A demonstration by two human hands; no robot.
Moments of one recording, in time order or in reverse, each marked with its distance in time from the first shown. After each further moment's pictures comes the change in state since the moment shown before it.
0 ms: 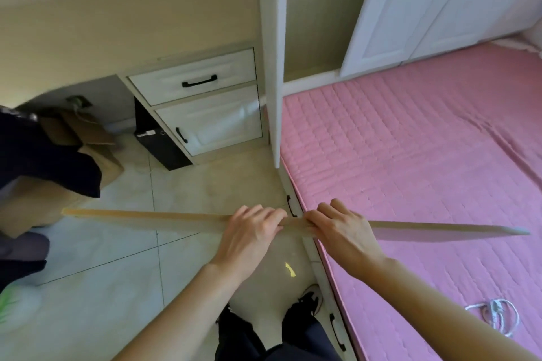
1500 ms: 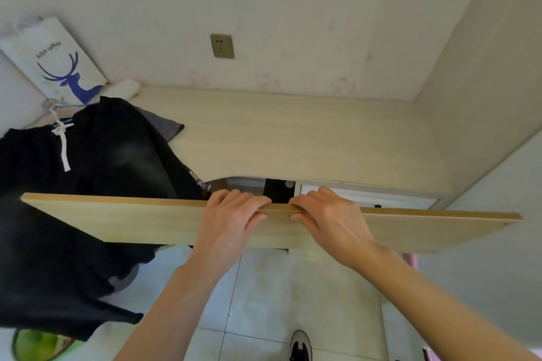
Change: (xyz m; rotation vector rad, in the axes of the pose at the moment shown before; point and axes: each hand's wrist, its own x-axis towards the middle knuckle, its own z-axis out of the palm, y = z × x) left_hand -0.014 -0.419 -0.267 0.212 0.446 -0.385; right_hand 0.473 -0.299 -0.005 0.118 0.152 -0.512
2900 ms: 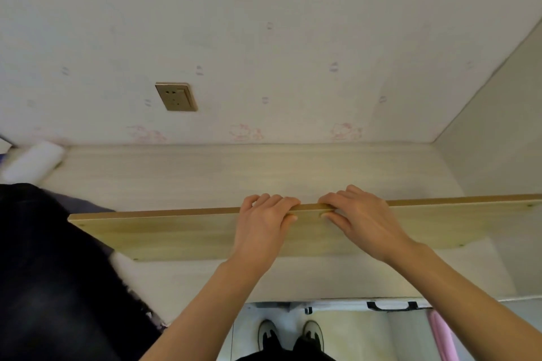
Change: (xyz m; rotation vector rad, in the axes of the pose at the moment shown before) left_hand 0.310 -0.140 0.157 -0.181 -0.152 -0.054; right_hand 0.261 0.217 0.058 -0.054 -0.245 0.218
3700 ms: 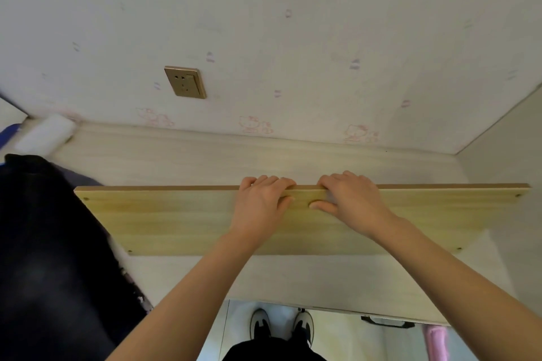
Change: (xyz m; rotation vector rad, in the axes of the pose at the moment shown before) left_hand 0.043 -0.016 0.016 0.047 -0.009 -0.109; right_hand 0.068 0.028 0.012 -0.126 -0.179 0.005
